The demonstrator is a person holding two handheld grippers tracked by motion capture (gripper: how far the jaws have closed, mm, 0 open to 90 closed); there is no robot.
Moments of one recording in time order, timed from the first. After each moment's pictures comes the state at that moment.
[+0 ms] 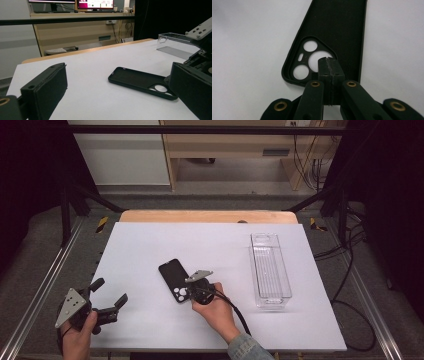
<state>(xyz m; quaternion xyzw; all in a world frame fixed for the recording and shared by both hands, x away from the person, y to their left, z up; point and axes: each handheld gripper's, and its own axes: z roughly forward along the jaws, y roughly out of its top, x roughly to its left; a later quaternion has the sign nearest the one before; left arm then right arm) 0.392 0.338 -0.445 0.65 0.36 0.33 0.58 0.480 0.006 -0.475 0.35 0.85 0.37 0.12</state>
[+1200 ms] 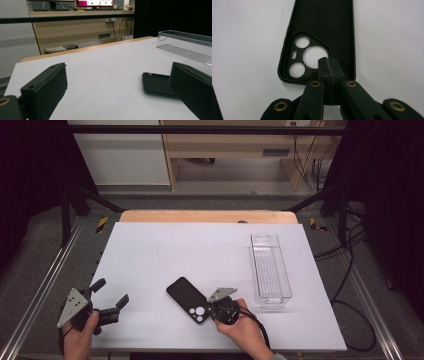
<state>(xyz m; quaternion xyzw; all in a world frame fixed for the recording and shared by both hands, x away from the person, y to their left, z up) 0.392 0.335 -0.447 0.66 0.35 0.32 0.58 0.425 -0.061 -0.471 0.32 0.87 0.35 0.10</state>
